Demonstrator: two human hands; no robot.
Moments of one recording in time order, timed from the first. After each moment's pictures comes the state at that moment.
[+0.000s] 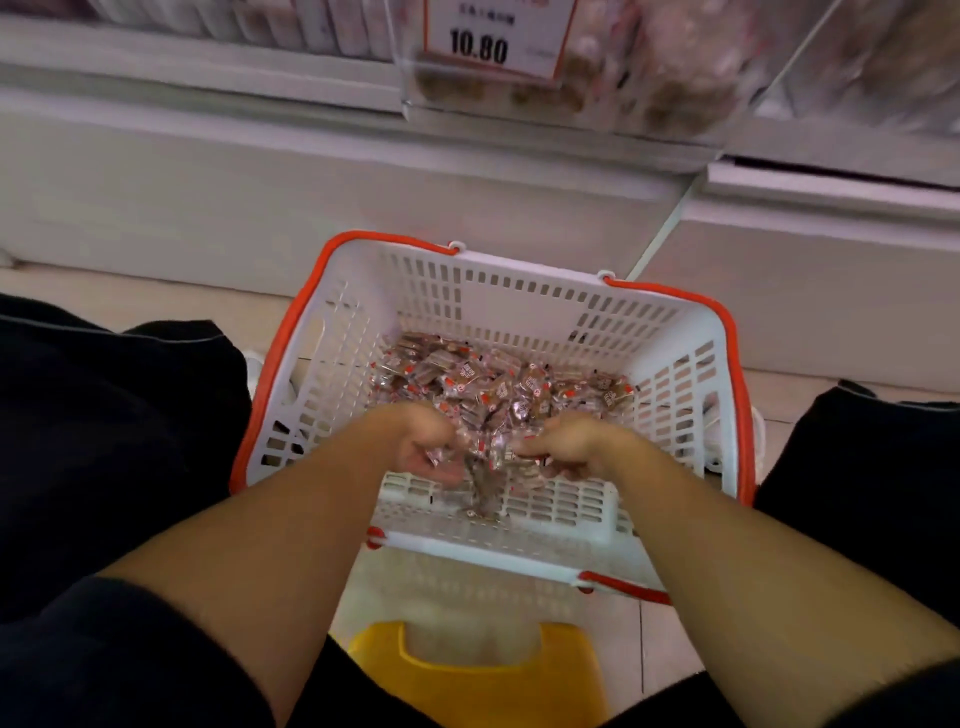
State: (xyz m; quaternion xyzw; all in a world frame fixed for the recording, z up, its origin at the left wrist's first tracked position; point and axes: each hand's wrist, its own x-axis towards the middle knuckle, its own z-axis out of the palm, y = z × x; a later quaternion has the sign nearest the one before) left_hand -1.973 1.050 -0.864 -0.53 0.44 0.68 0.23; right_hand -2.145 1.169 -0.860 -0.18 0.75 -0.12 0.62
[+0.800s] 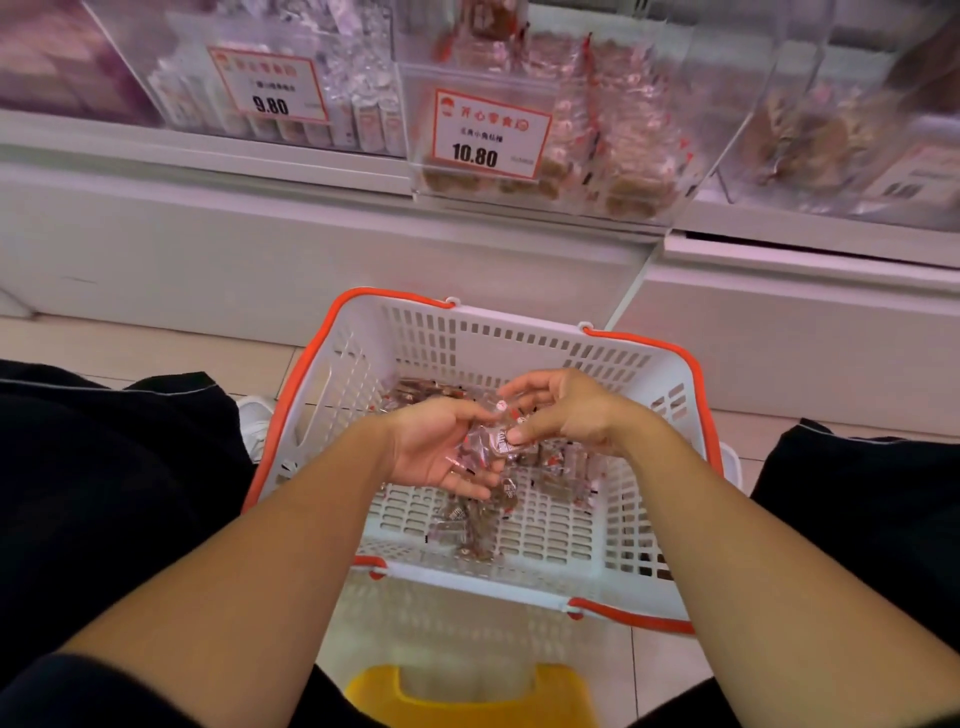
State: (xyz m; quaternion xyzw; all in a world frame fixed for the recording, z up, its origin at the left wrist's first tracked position) left_hand -1.982 1.037 -0.805 -0.32 0.39 0.84 0.20; right_hand -2.165 1.145 -0.780 -0.34 0.67 -0.31 0.58
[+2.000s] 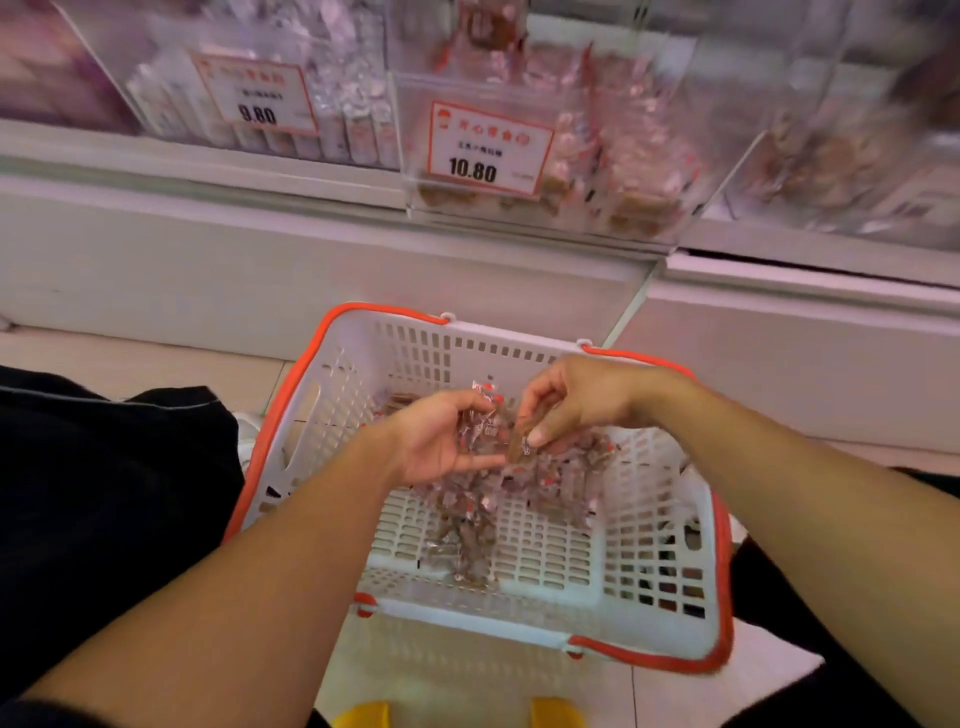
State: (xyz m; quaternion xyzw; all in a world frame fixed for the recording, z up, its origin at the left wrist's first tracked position) left_hand -2.006 1.035 -0.793 -0.37 0.33 0.87 0.03; right_hand -2.187 1.120 -0.737 -0.40 0.66 -0.16 0.61
